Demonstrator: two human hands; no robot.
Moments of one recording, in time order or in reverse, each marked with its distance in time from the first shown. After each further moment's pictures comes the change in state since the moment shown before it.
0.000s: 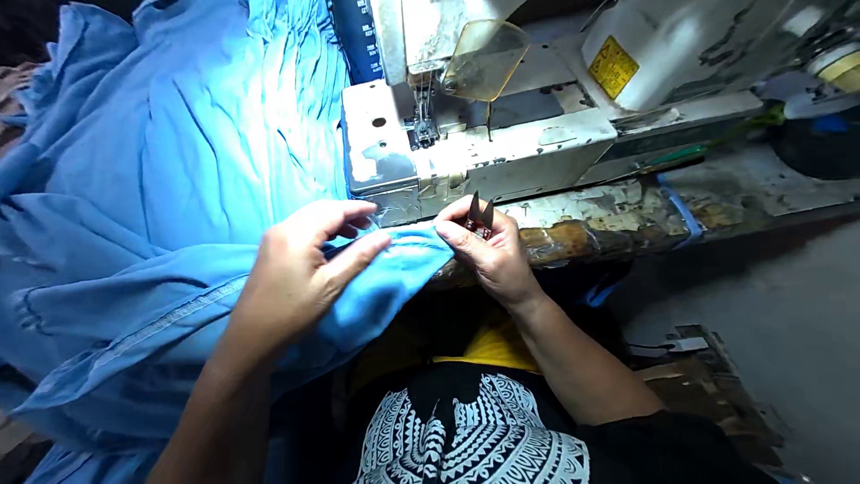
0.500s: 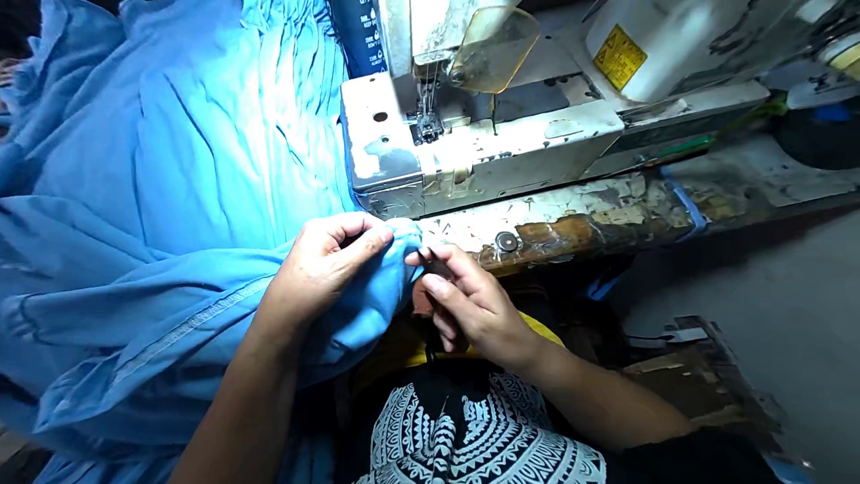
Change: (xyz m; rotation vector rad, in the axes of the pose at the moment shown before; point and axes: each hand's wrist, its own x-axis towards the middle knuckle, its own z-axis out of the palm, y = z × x) left_hand 0.007 -0.019 0.020 -0.452 -0.088 -0.165; right_hand -0.041 -0.029 0.034 -0.003 -0.154 0.352
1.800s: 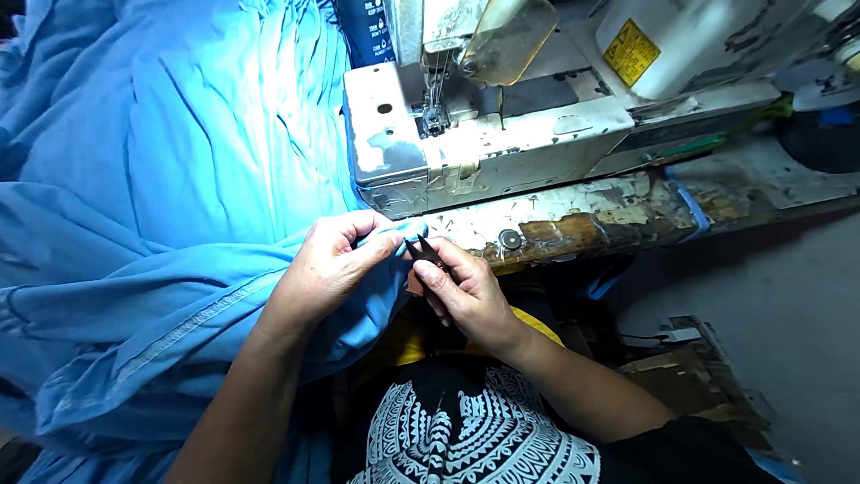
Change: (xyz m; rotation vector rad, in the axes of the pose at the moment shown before) left_hand -0.001 -0.002 0.006 -0.036 -0.021 -0.002; right_hand 0.017 0.020 0.005 -0.142 0.090 -0.123
